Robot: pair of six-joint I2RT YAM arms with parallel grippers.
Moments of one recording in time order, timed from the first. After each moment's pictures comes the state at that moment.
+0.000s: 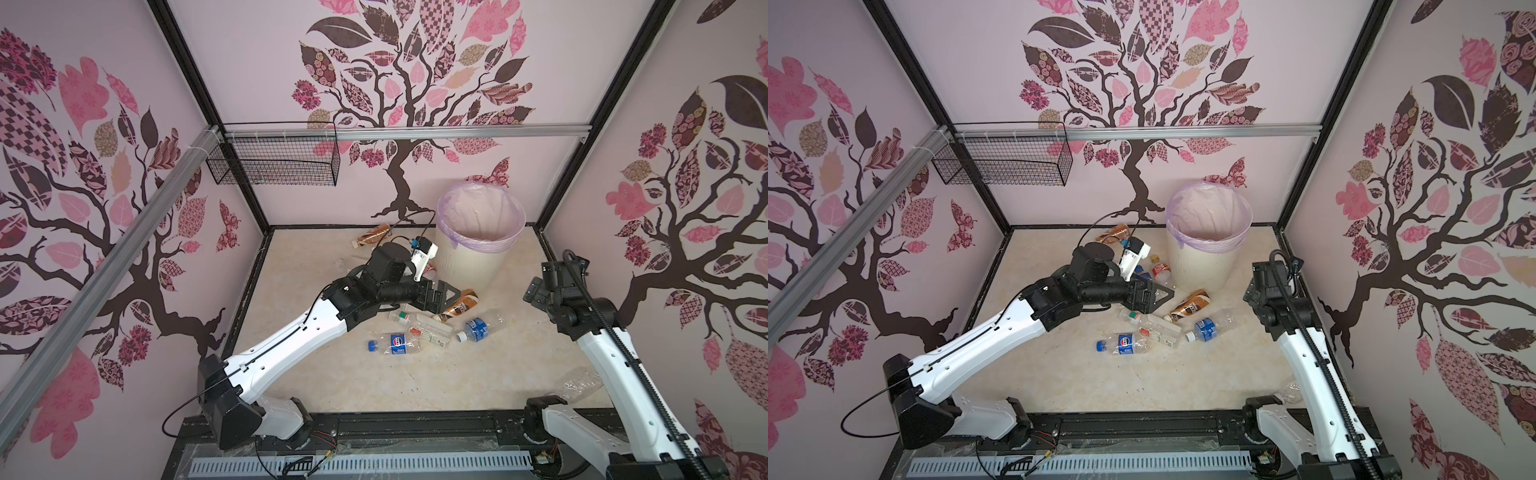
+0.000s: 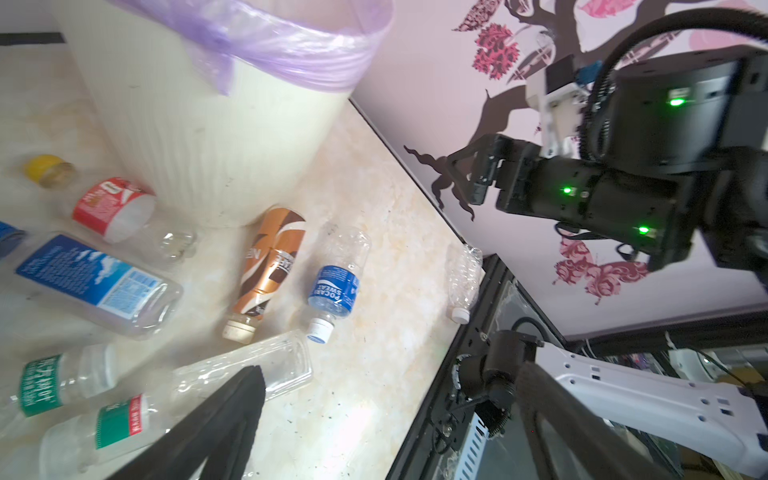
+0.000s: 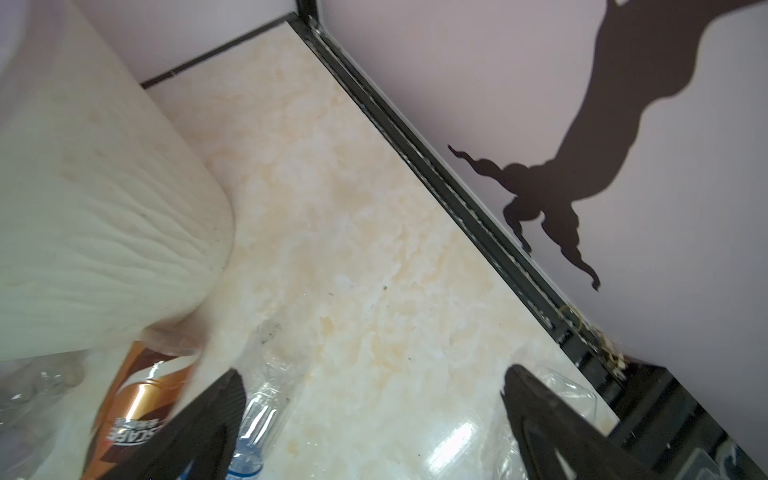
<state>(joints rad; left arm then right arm) -0.87 1.40 1.39 -0.46 0.32 -0.46 0.07 0.96 1.01 -0.96 0.52 0.55</state>
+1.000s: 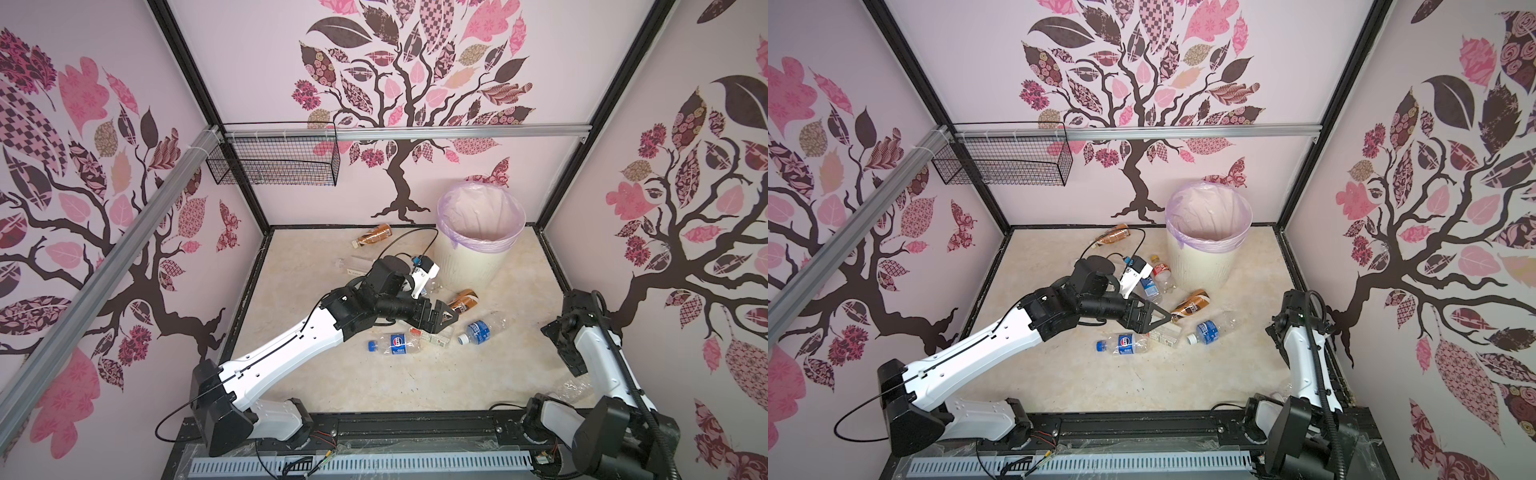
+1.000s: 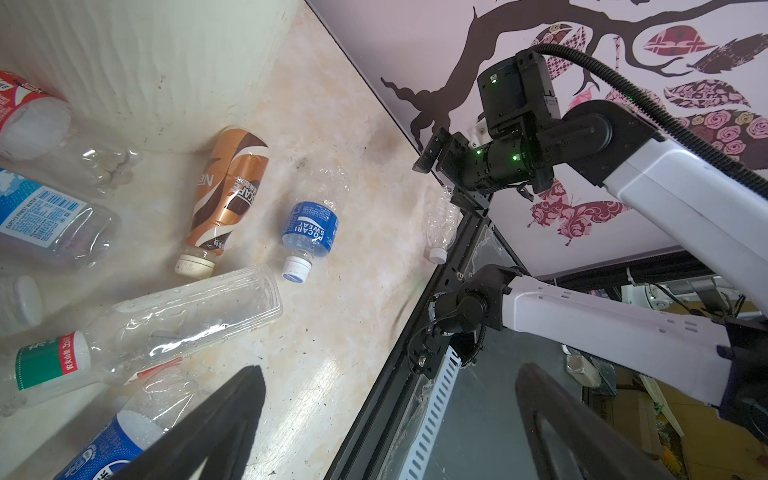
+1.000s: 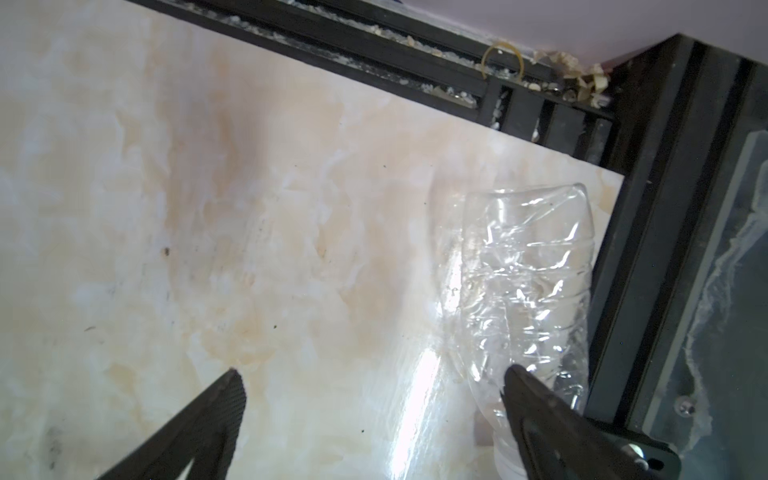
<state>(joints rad) -0.89 1.35 1.29 -0.51 0.42 -0.47 -0.39 1.10 0.71 -0.92 0.31 0.87</state>
